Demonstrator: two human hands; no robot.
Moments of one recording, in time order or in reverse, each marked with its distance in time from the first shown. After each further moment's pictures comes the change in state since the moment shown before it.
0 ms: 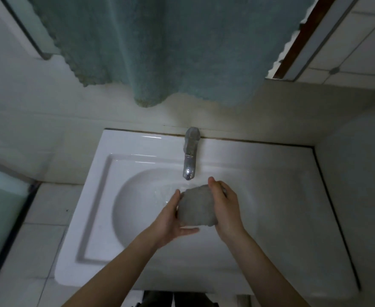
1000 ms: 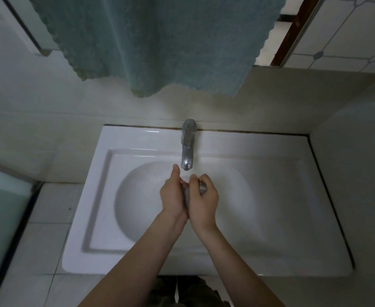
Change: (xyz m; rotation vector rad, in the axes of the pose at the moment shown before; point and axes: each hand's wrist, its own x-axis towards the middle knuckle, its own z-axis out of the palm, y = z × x) left_hand -0.017 0.014 0.053 -0.291 0.422 0.329; right_hand -0.029 0.026 0.039 -0.044 0.171 -0.283
